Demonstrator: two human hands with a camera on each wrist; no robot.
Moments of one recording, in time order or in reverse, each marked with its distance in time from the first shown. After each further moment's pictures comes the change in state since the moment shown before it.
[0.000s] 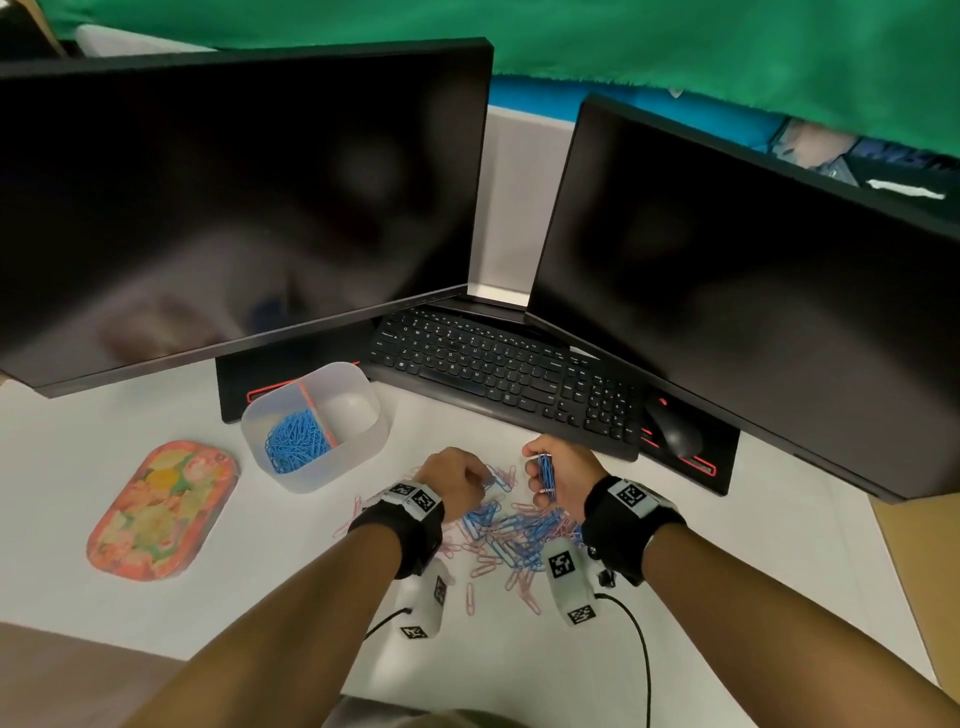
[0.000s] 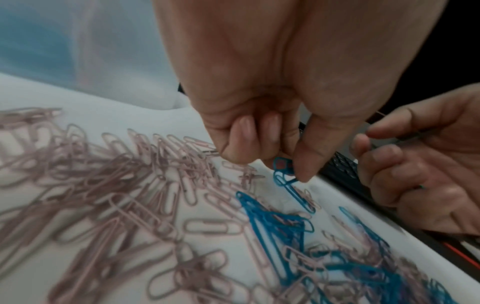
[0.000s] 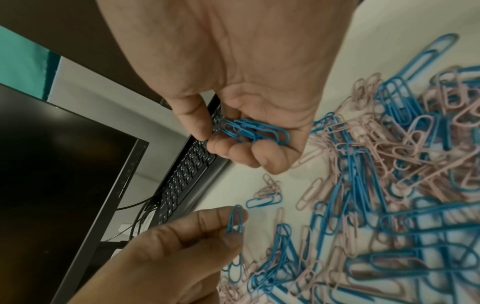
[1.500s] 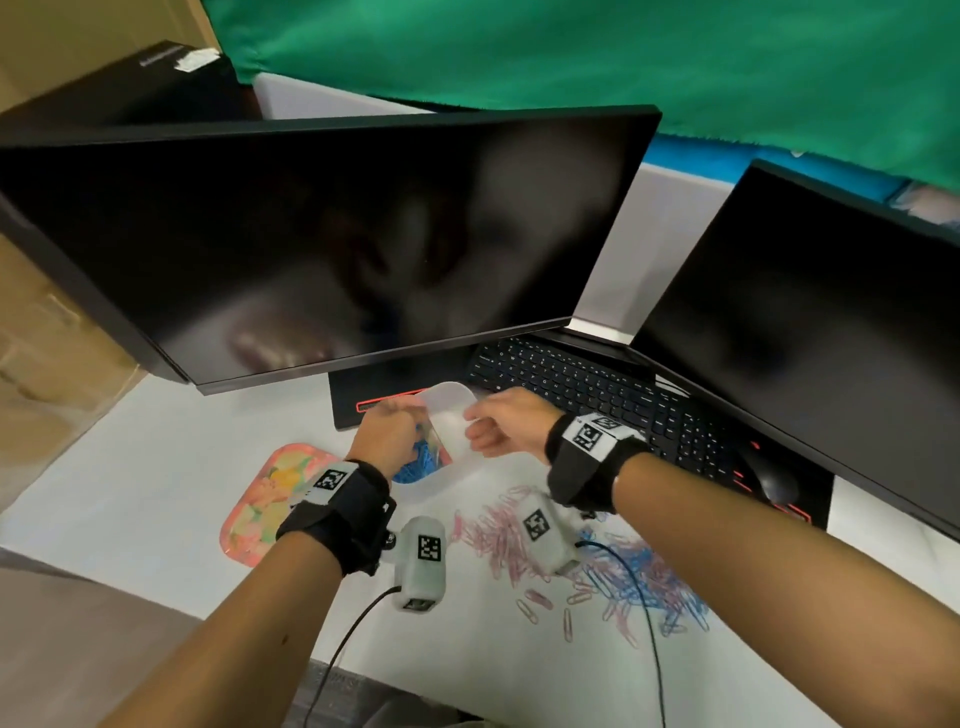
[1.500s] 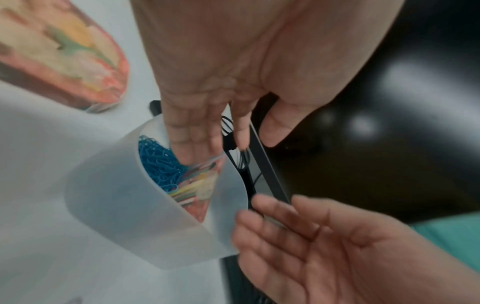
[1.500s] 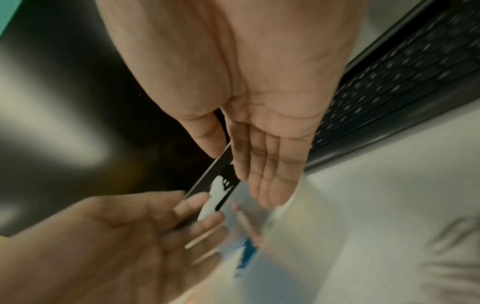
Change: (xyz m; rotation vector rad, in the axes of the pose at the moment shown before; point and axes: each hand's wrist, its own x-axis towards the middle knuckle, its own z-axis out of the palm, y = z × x) left_hand -0.065 -0.072 -0.159 -0.875 0.450 -0.192; right_hand -0.017 -0.070 0.192 -0.556 -0.232 -0.213
